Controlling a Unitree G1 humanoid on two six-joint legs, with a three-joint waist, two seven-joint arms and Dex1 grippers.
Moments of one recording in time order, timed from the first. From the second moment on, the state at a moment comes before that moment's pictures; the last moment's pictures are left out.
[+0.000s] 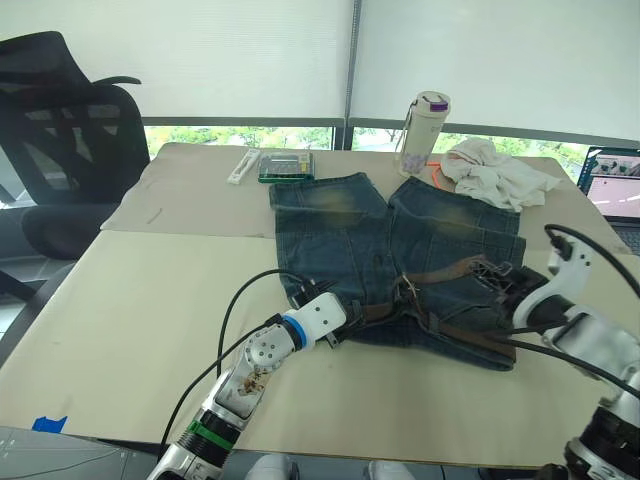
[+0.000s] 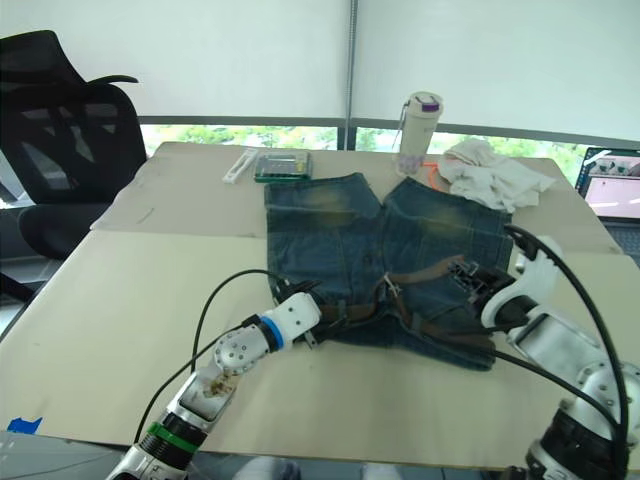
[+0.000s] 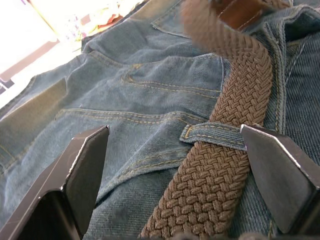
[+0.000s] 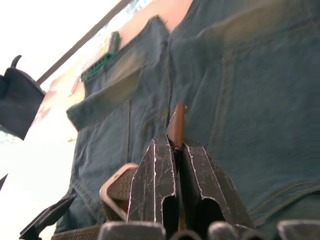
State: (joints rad) left arm -0.32 0.23 -0.35 0.03 0.21 0.00 -0.47; right arm -0.34 -0.46 -0.72 -0.33 1.39 1.26 -0.28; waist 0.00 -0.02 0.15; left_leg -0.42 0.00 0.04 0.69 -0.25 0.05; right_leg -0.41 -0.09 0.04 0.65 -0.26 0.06
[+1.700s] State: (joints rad) left arm -0.46 -0.01 -0.26 -0.12 0.00 0.29 -0.32; right arm -0.46 -0.44 -0.13 -0.46 1.75 0.73 -0.58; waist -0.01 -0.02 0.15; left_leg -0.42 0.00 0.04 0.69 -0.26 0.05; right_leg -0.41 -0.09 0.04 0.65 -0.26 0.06
